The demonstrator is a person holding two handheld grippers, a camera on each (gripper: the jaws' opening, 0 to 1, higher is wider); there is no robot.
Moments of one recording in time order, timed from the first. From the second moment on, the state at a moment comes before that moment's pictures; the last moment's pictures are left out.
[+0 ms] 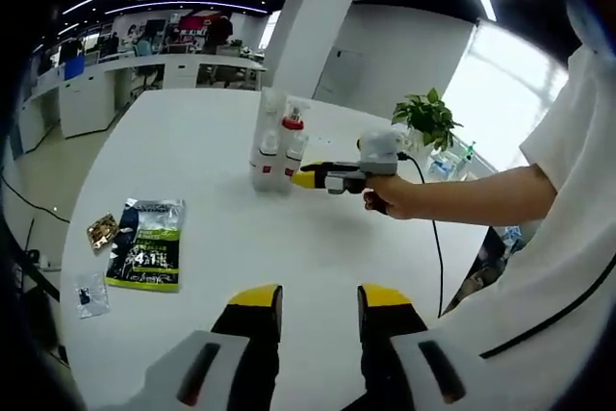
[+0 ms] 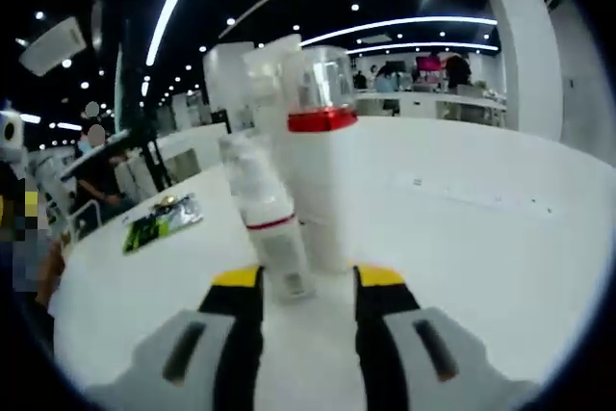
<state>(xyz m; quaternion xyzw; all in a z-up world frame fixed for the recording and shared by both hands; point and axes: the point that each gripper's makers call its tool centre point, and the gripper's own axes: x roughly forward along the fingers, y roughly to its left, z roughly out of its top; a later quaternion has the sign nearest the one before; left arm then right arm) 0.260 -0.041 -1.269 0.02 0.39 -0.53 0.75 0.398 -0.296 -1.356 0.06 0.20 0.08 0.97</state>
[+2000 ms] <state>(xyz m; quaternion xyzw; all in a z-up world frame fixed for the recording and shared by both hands) 0.279 -0.007 -1.315 0.01 0.44 -0.46 0.77 0.250 -0.235 -1.332 0.18 0.21 0.08 0.96</state>
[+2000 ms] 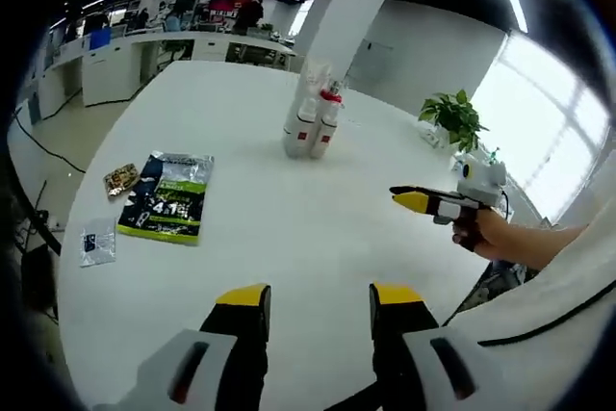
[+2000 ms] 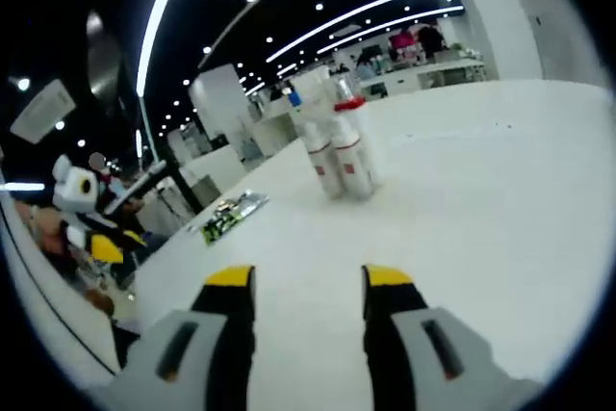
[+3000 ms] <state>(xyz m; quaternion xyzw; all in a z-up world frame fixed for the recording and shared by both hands) 0.458 0.015 -1.385 0.16 0.47 -0.35 0.80 0.184 -0.248 -1.310 0.16 0.29 0.00 0.94</state>
